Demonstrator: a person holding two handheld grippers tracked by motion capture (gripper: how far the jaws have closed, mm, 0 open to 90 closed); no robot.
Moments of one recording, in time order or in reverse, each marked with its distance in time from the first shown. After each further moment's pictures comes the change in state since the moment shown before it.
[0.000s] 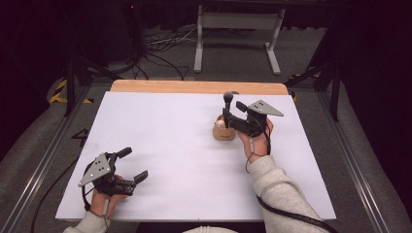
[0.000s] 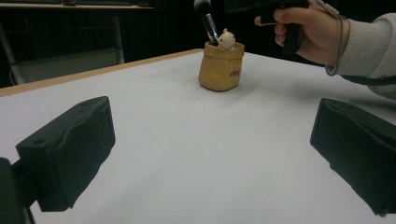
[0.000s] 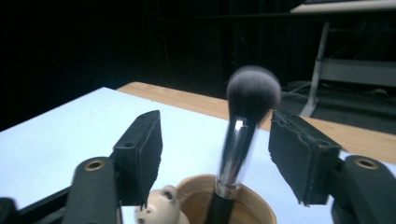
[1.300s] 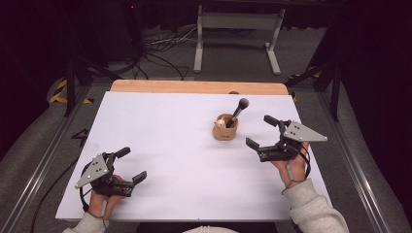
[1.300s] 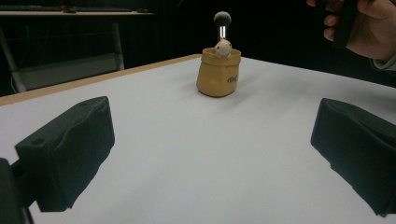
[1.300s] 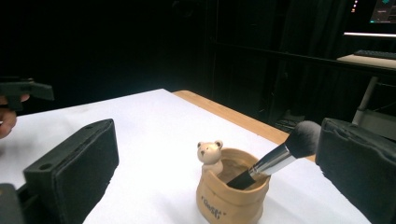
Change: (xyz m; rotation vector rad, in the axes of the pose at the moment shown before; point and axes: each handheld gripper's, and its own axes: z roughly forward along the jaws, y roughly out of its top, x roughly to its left) left arm -0.003 0.006 -0.005 -0.015 -0.008 0.003; right arm -0.006 -0.001 -0.112 -0.085 0.211 -0.184
